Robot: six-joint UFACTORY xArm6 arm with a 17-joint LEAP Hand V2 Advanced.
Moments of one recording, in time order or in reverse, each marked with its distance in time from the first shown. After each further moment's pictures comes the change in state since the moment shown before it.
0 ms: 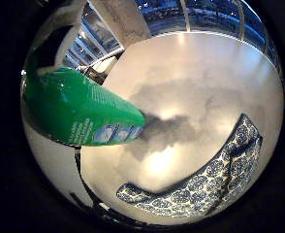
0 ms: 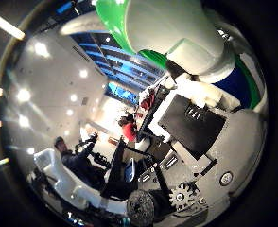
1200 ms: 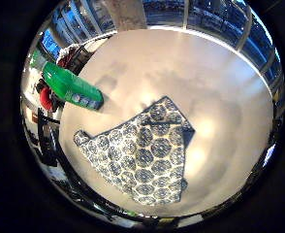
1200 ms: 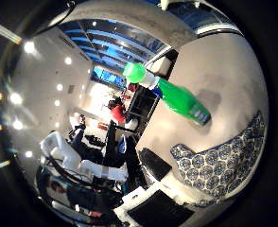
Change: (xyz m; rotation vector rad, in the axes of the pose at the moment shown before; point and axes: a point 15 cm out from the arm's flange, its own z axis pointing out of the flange) arm 0.079 0.028 -0.187 -0.181 0.204 -0.055
